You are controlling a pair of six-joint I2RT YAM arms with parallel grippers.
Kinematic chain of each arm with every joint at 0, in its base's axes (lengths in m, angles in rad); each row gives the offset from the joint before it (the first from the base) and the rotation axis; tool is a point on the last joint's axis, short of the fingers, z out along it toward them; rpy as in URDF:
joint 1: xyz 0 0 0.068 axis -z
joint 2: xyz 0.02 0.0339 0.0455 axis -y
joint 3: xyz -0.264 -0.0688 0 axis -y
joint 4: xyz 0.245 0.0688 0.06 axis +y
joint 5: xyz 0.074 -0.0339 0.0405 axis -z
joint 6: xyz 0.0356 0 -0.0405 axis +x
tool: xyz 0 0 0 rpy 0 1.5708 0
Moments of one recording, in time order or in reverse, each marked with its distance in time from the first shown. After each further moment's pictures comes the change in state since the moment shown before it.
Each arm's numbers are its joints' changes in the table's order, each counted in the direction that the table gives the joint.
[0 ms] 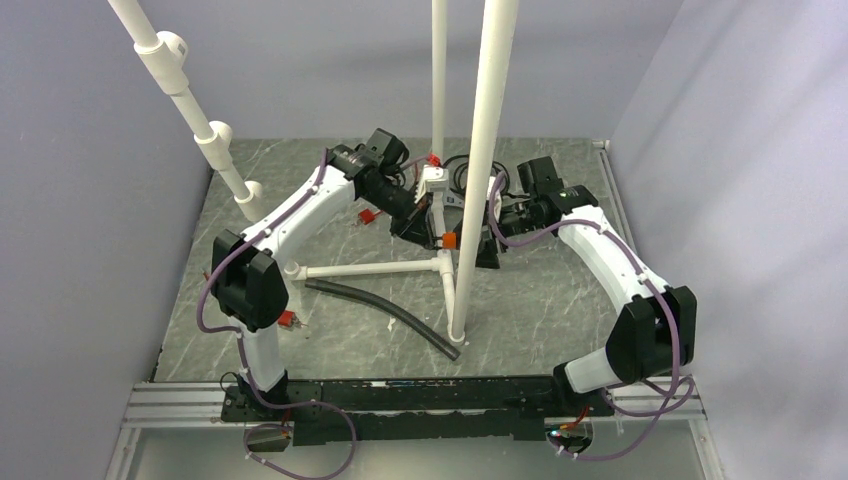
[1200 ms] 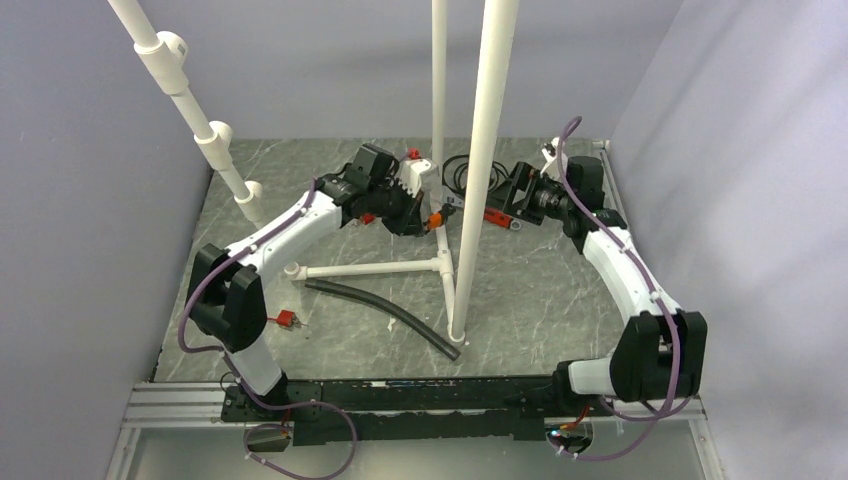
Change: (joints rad) left arm 0.003 0.157 -0.343 -0.533 -0.473 -0.565; right arm 0.216 0.091 -0.210 -0.605 0.539 1.526
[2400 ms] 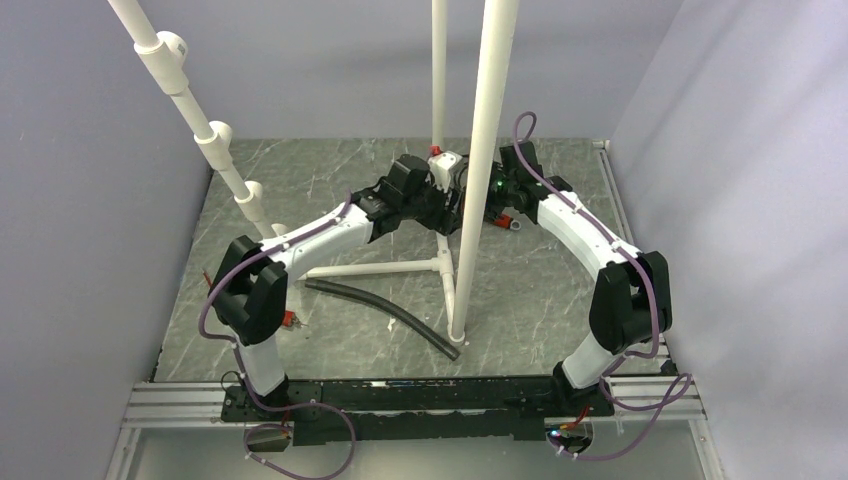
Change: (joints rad) left arm 0.138 -0.082 -0.006 -0.322 -0.270 -0.237; right arm -0.252 -0.272 0.280 0.226 0.397 0.351
